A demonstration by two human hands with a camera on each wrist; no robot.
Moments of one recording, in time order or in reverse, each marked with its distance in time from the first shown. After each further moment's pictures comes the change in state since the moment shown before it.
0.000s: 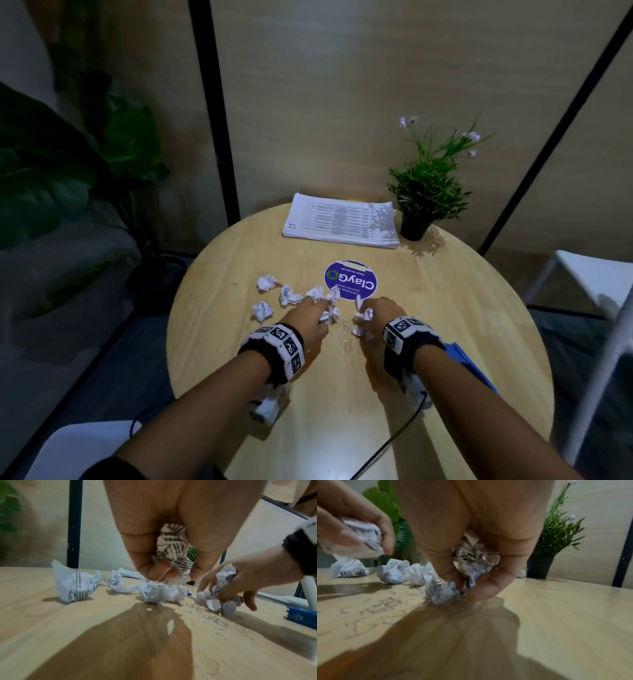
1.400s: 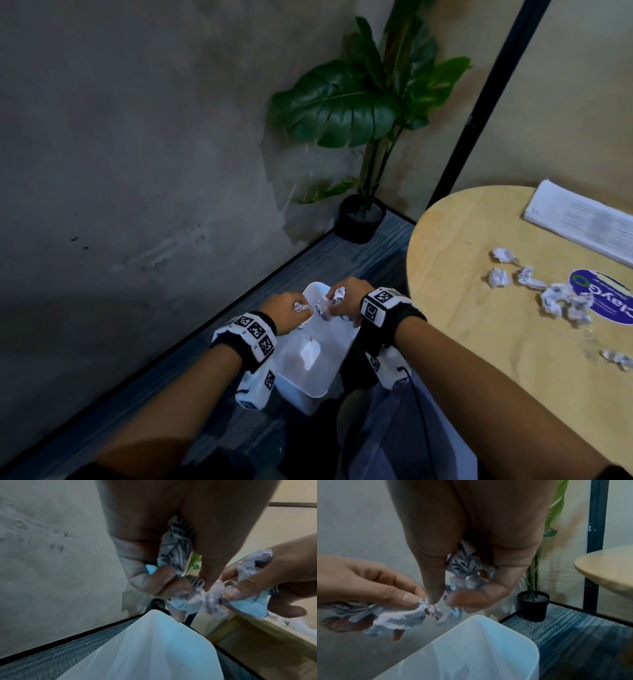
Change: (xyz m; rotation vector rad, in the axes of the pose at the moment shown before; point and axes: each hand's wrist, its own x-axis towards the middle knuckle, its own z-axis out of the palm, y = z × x) left_hand -0.367 -0.254 -0.014 -0.516 0.208 -0.755; right_hand -0.155 -0.391 0.143 -0.083 -0.434 -0.611
